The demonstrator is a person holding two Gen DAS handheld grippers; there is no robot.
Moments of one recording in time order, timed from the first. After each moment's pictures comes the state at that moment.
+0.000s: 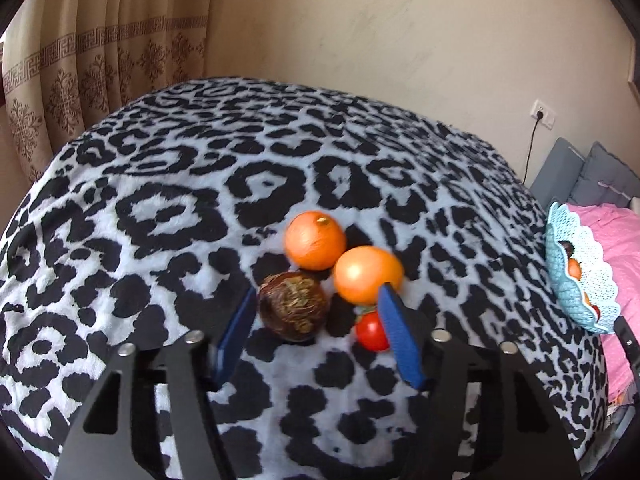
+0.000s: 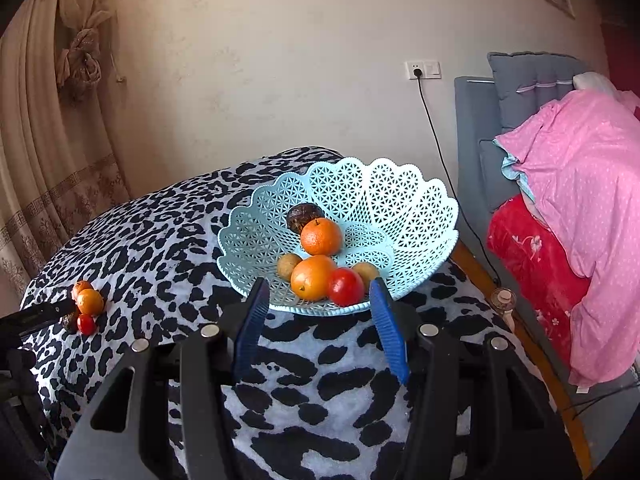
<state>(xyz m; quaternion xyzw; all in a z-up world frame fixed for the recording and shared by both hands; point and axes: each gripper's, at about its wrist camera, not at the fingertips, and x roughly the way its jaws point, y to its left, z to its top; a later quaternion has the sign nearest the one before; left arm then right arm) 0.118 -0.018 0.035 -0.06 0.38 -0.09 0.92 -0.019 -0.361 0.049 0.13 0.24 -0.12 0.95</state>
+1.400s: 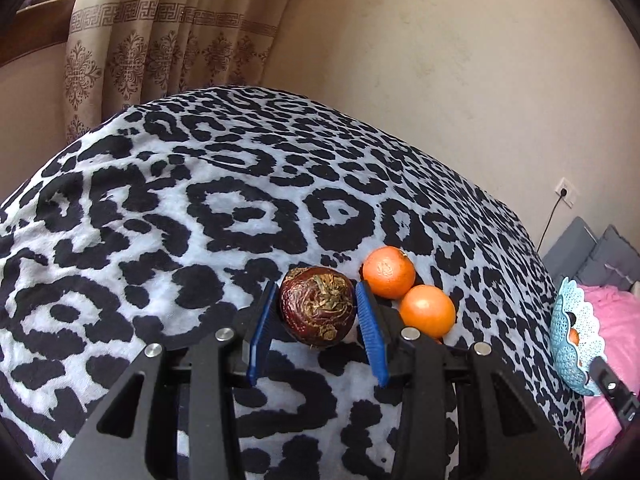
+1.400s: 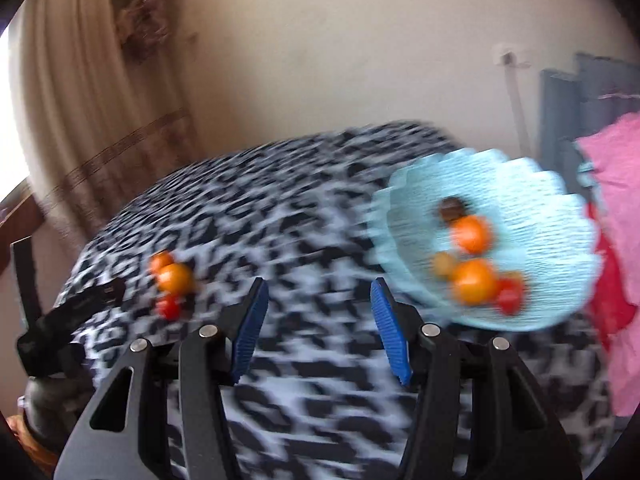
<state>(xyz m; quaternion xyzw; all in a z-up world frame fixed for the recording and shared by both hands) 0.103 0.037 0.033 -0.17 0.32 -0.03 0.93 0.049 -0.265 0.066 0.12 0.32 0.04 0.94</state>
